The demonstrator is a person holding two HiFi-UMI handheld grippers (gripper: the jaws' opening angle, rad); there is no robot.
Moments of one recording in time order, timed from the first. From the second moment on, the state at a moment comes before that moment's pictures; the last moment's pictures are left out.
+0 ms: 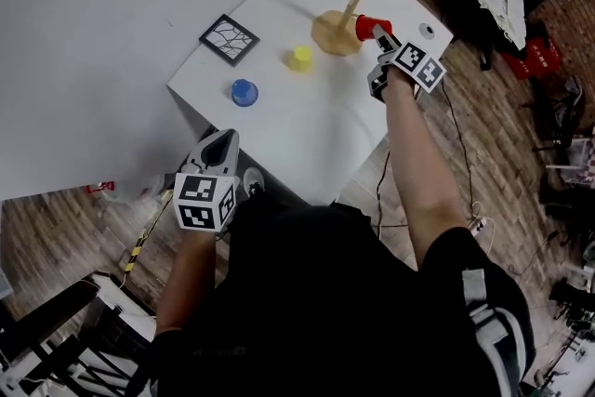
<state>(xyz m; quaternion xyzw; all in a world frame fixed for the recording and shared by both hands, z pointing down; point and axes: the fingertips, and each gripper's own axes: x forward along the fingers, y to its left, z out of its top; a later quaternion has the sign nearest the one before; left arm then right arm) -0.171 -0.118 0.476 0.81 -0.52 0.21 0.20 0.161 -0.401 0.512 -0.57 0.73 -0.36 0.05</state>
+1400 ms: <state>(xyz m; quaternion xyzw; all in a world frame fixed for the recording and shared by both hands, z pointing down) -0.148 -0.156 0.471 0.83 -0.48 0.21 0.18 0.157 -0.345 0.501 -0.50 0.78 -0.37 0.04</state>
